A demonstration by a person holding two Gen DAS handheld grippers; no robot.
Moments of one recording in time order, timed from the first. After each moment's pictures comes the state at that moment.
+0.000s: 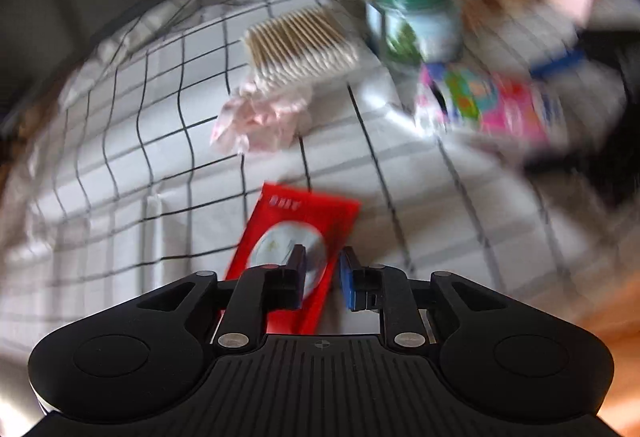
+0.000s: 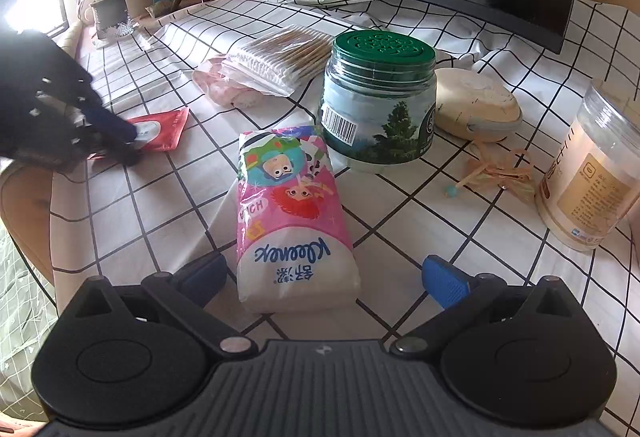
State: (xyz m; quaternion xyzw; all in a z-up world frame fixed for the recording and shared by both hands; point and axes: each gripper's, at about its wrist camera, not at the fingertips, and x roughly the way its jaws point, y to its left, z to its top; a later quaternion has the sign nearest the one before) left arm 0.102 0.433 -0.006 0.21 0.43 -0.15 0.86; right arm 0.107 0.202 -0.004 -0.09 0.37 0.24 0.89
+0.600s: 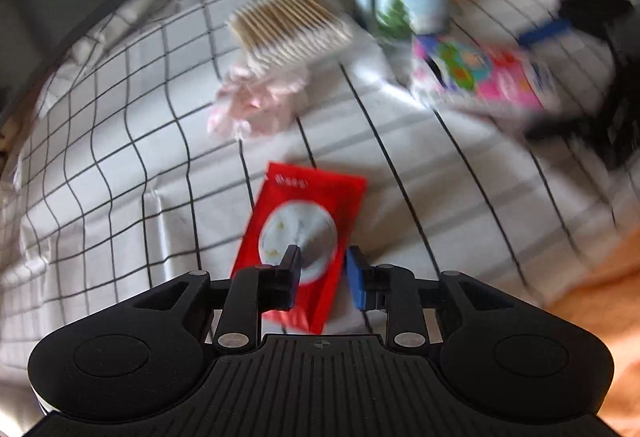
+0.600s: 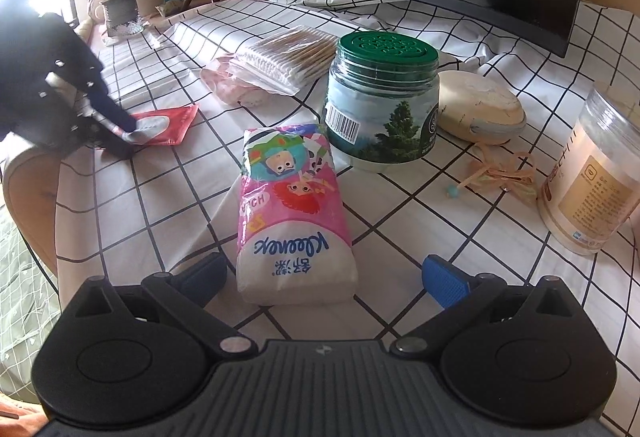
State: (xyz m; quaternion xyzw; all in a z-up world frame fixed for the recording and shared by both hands) left arm 0.108 0.447 -0.002 0.26 0.46 -0.18 0.83; right arm 0.105 0.198 -0.005 -0.10 0.37 0.25 0.89
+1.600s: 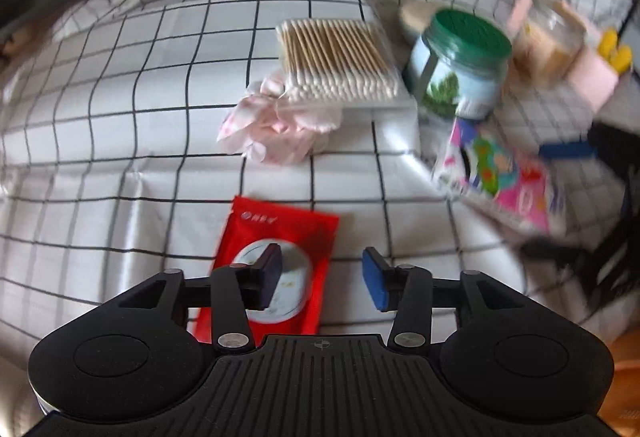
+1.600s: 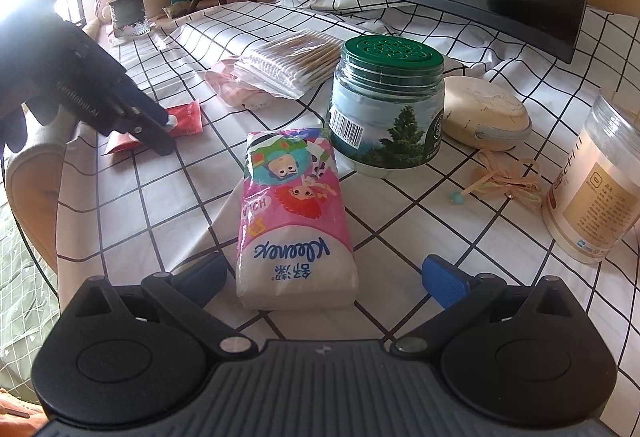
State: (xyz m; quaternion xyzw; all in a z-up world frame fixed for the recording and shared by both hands) left arm 0.130 0.453 0.002 0.09 0.47 -0.16 0.86; right arm 0.106 0.199 -0.005 -0.10 0.36 0.26 0.89
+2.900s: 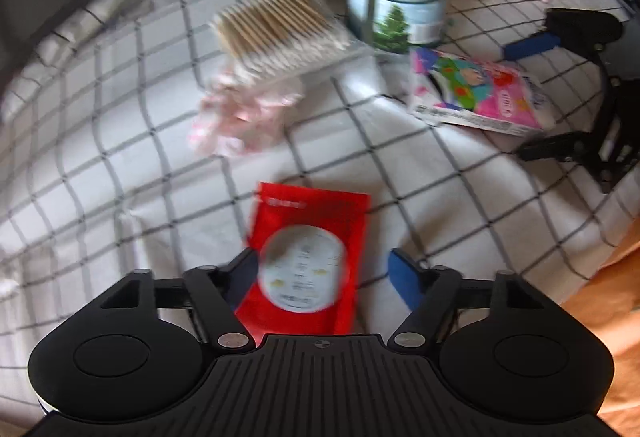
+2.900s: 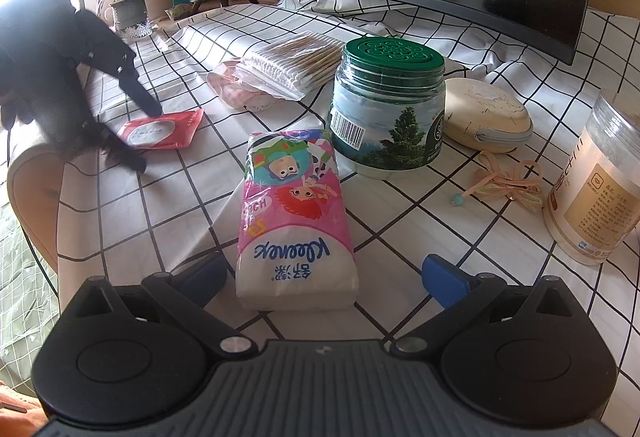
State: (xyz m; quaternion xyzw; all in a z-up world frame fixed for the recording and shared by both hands) left arm 0.128 0.450 -0.004 0.26 0.47 -0.23 0.81; right arm 0.105 0.198 -0.005 -0.10 0.36 0.27 0.89
